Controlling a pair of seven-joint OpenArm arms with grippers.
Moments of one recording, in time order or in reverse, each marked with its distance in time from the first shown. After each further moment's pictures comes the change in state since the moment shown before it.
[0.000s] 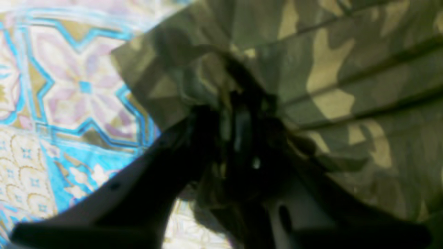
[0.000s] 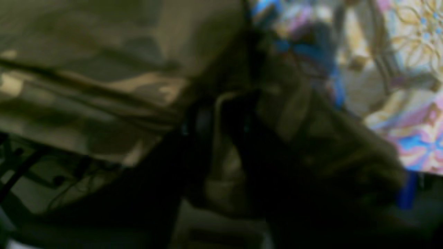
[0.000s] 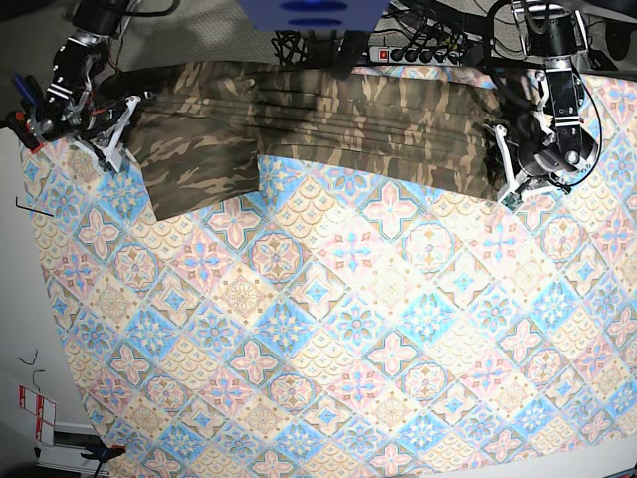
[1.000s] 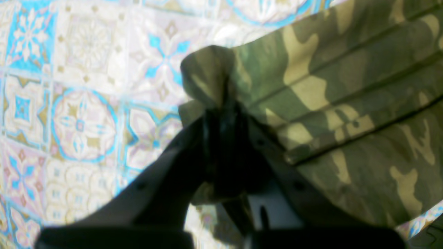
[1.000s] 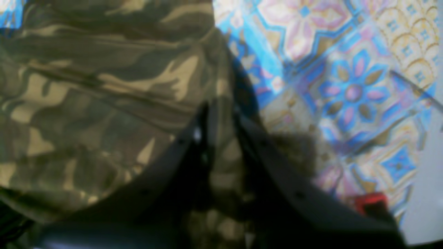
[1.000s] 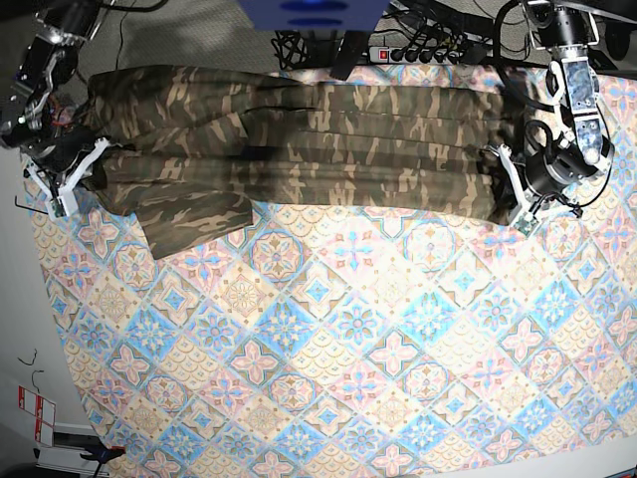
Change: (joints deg) left arm 2.9 -2.1 -1.2 14.6 -13.1 1.5 1.3; right arm -2.3 5.9 4.8 9.2 17.4 -0.4 18.7
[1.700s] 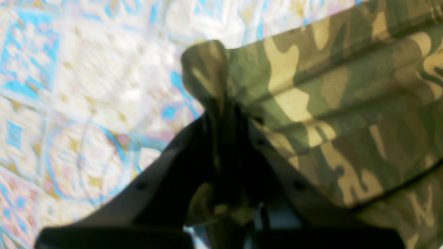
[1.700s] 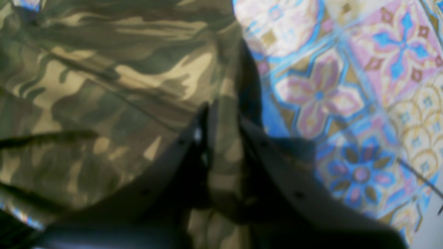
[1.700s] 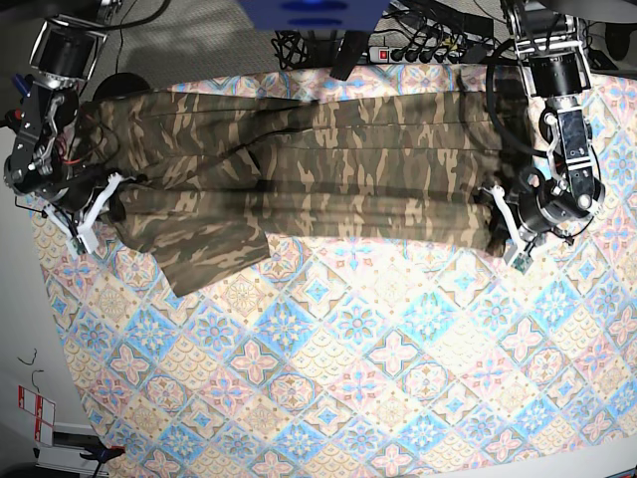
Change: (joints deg) left arm -12.7 1.2 2.8 -14.2 0.9 0.7 0.6; right arm 10.4 4.6 -10.8 -10.6 0.1 -0.3 -0.6
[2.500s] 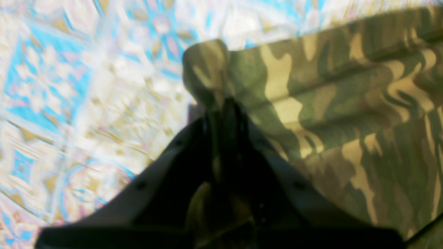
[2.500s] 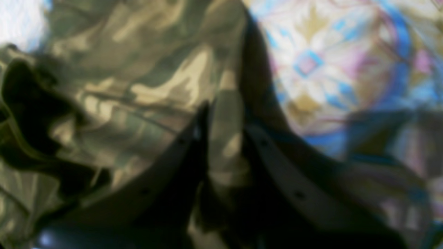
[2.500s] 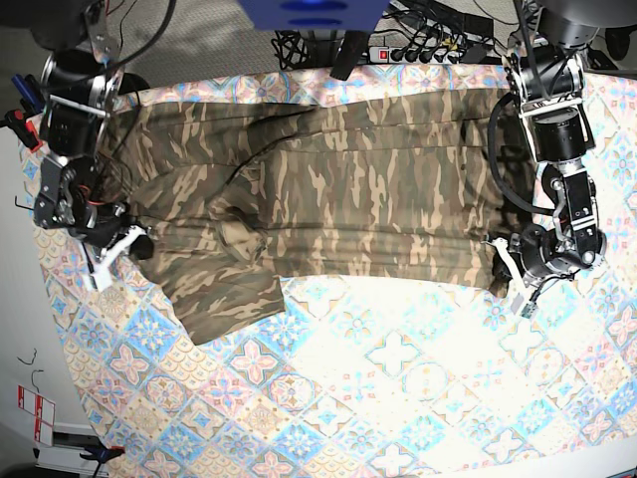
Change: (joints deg) left arm -16.7 0.3 0.0 -18.3 0.9 0.5 0.5; right arm 21.8 0.1 -6.2 -38.9 -1.0 -0.3 15.2
